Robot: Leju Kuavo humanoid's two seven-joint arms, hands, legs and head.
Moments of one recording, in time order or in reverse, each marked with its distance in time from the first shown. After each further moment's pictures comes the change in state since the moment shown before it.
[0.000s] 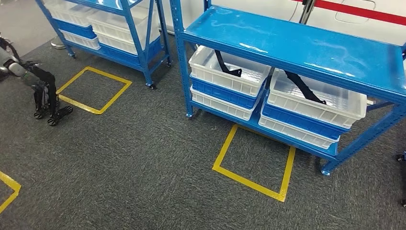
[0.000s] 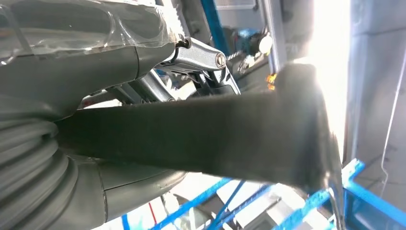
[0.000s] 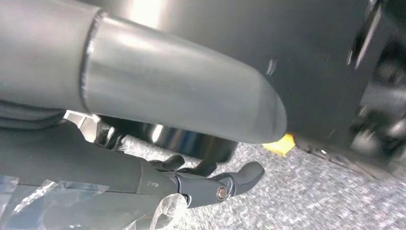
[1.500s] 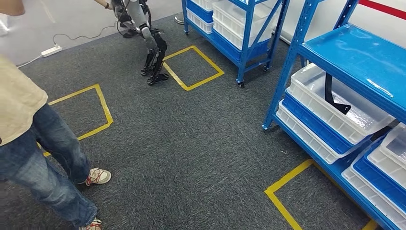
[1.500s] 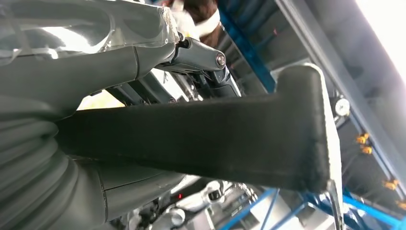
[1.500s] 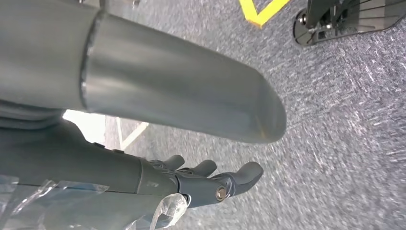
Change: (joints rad) left arm 0.023 0.019 0.002 0.000 0.099 -0.048 0.010; right arm 0.012 -0.198 -0.031 -0.043 -0.015 -0.195 0.001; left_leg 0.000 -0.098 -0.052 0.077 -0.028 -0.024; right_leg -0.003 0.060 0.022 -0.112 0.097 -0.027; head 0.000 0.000
